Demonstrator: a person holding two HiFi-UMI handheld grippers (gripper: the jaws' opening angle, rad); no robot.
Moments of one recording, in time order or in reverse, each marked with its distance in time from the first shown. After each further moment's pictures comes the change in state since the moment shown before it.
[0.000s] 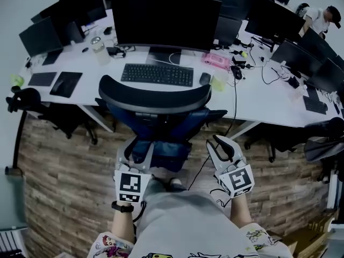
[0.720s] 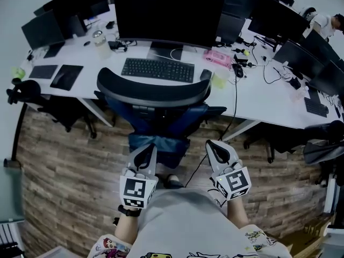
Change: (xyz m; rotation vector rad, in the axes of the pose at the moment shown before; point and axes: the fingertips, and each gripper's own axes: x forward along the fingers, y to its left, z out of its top) left arm -0.010 -0.048 -0.011 -0.177 -0.013 -0.021; right arm -0.010 0.010 -0.022 0.098 0.028 0.028
